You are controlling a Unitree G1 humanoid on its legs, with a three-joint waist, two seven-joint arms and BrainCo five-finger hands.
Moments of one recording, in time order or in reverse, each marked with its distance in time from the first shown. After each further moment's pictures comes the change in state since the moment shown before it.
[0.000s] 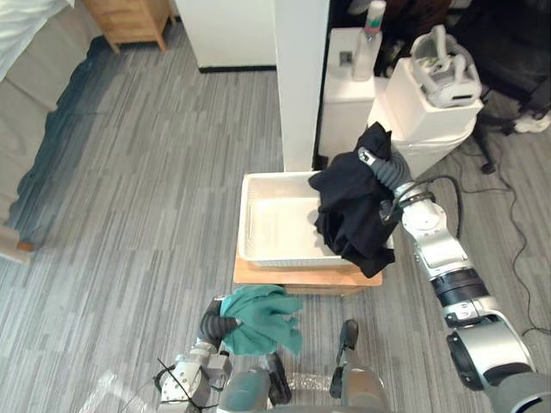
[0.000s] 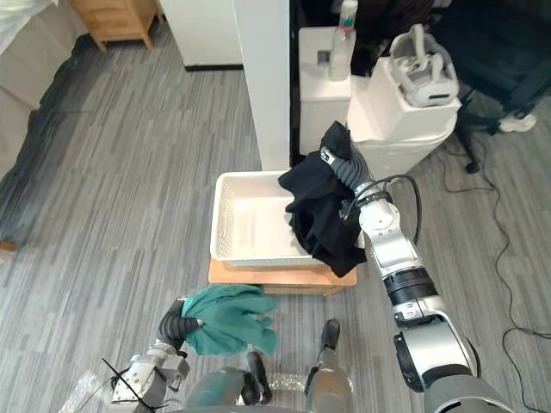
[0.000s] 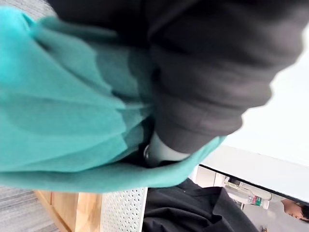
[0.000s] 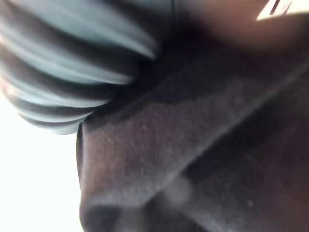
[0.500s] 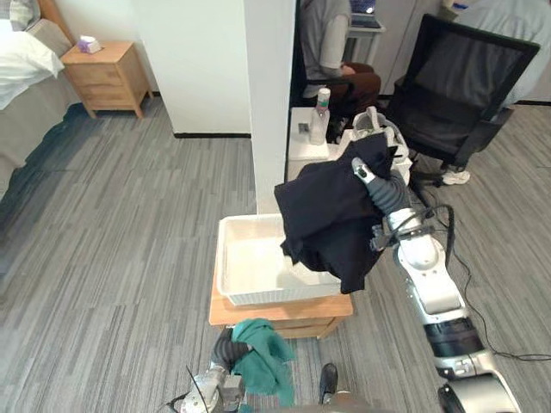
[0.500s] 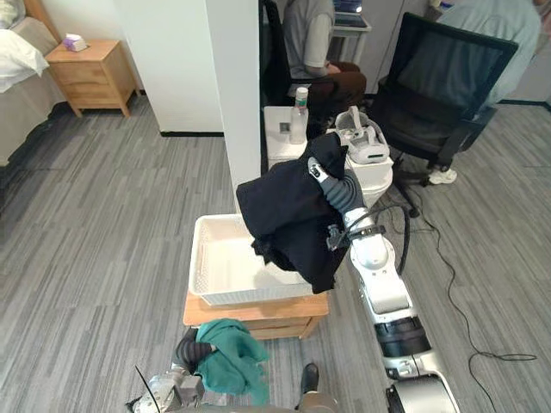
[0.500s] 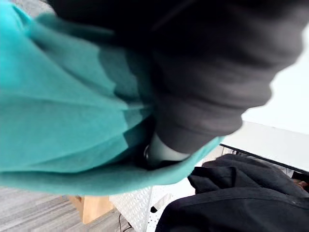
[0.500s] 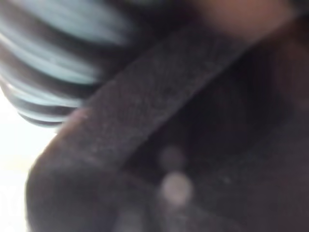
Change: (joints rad) left arm 0.005 -0.097 -0.026 0.190 0.087 0.014 0.042; right arm 0.233 0.105 -0.019 -0.387 0.026 -0.039 0.005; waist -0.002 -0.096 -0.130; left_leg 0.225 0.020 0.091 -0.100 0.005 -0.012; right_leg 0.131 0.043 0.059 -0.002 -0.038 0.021
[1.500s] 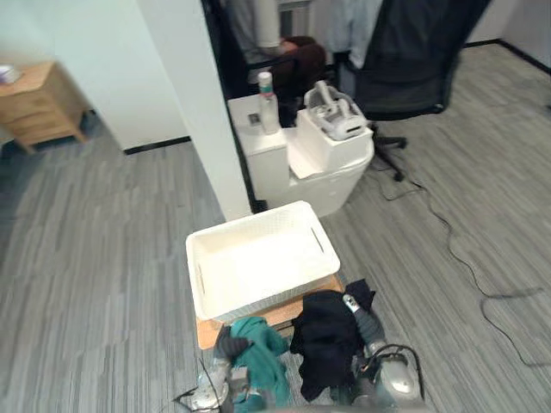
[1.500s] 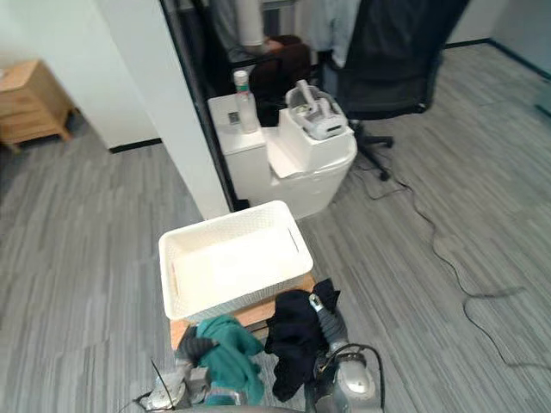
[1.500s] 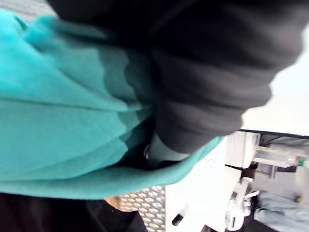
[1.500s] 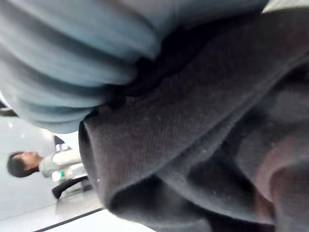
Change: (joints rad) left arm -0.056 -0.112 0.055 0.089 0.101 -0.024 0.134; right arm 0.744 0.280 -0.005 -0.022 0.131 0.007 0.032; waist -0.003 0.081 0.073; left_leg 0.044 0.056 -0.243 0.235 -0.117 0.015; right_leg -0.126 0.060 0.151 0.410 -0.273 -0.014
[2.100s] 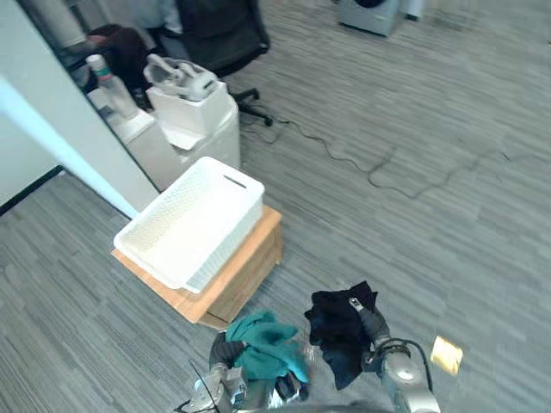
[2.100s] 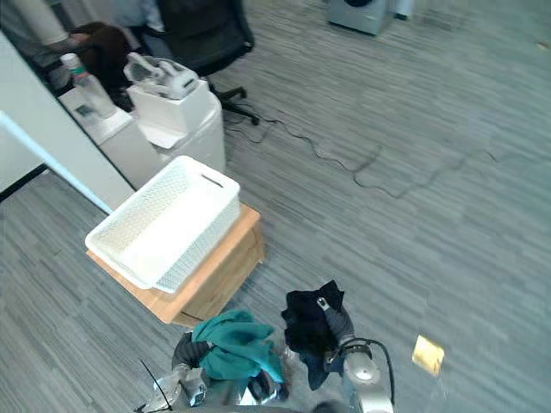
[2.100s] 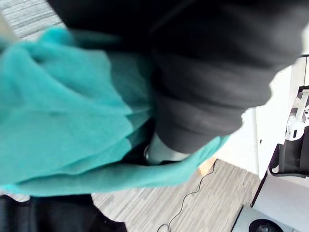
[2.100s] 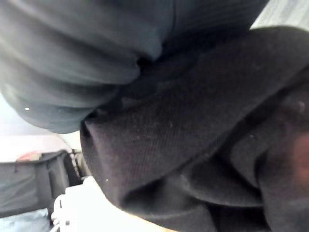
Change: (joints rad) left arm -0.013 0.052 0.009 0.130 -0.123 0.010 0.004; right arm -0.174 -0.034 0.007 0.378 0.004 0.002 -0.009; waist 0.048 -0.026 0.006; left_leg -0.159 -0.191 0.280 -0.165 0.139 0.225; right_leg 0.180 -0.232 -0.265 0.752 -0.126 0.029
